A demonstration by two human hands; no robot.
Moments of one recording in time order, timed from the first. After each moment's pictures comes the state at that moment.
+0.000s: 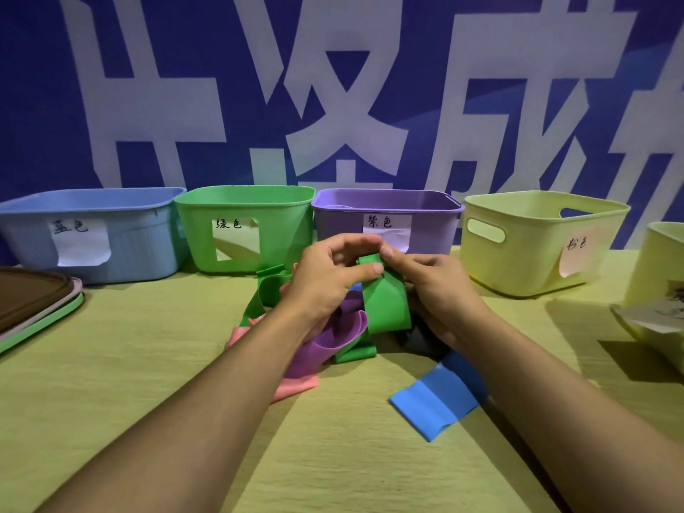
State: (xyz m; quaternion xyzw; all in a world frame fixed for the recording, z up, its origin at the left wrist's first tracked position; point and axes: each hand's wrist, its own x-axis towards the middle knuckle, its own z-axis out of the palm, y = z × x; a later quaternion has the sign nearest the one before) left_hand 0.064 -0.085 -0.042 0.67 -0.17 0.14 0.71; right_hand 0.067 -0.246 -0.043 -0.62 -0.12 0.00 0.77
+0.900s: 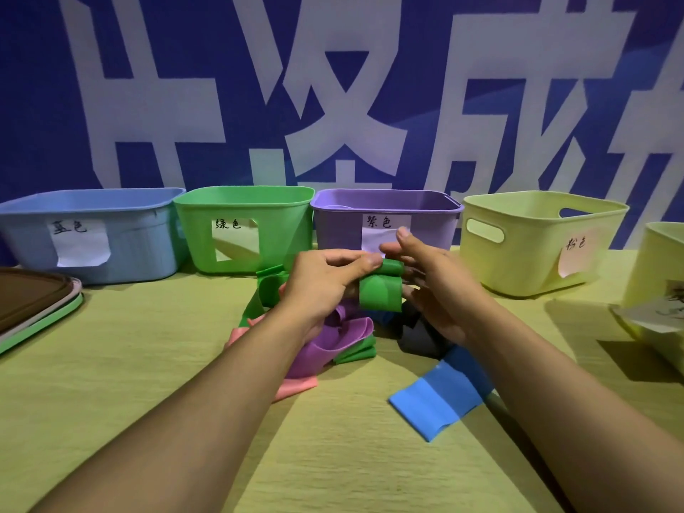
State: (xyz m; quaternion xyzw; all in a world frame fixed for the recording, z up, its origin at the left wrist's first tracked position) left_hand 0.068 -0.087 -0.049 0.66 -0.08 0.10 0.74; right_hand 0.065 -0.251 -0.031 -0.63 -0.10 0.03 0.77
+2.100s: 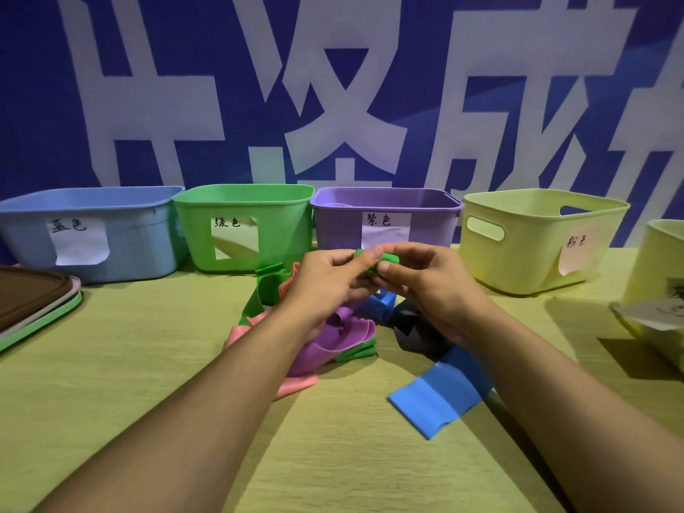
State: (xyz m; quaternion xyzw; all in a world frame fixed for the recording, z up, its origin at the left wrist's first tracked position) left_hand 0.067 -0.091 -0.048 0.65 -0.08 0.05 0.76; right_hand 0.064 -0.248 -0.038 -0.64 -0.17 0.00 0.75
